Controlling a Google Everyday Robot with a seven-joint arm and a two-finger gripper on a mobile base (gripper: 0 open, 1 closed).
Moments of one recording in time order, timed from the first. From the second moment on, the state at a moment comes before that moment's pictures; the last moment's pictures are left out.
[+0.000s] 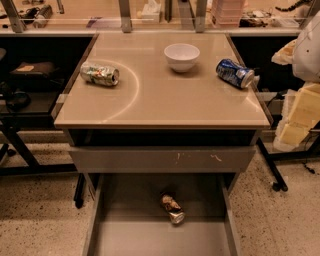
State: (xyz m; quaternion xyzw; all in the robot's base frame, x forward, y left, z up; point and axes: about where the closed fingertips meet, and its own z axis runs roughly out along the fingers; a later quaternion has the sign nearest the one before) arm 0.438 -0.217 0.976 -0.60 0.78 -0.03 0.16
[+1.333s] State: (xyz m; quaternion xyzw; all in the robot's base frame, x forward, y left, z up) arm 0.386 -0.192 0.875 -0.63 0.75 0.02 0.20
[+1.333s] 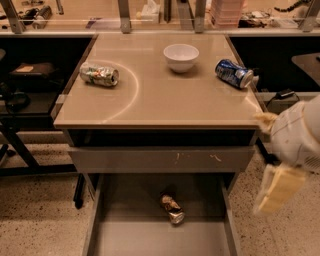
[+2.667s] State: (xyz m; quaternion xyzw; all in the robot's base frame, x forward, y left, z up) arm 0.402 -0.195 0.726 -0.58 0.77 0.11 0.25
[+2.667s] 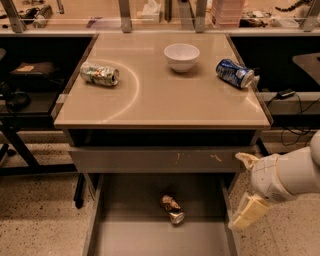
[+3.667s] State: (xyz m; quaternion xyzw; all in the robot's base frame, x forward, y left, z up) arm 0.437 -0.203 0.560 -0.49 0.79 0.18 0.32
